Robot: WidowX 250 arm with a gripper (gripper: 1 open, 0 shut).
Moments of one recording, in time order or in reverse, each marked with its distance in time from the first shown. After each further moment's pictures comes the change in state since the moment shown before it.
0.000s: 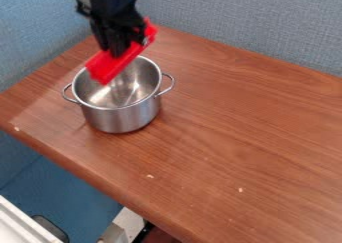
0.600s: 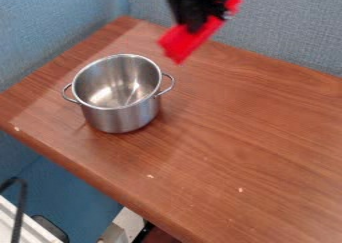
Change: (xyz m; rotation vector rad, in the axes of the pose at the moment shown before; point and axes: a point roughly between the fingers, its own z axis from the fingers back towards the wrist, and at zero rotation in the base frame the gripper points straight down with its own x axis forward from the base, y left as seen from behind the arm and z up) arm 0.041 -0.098 0.034 -0.103 -0.120 -0.201
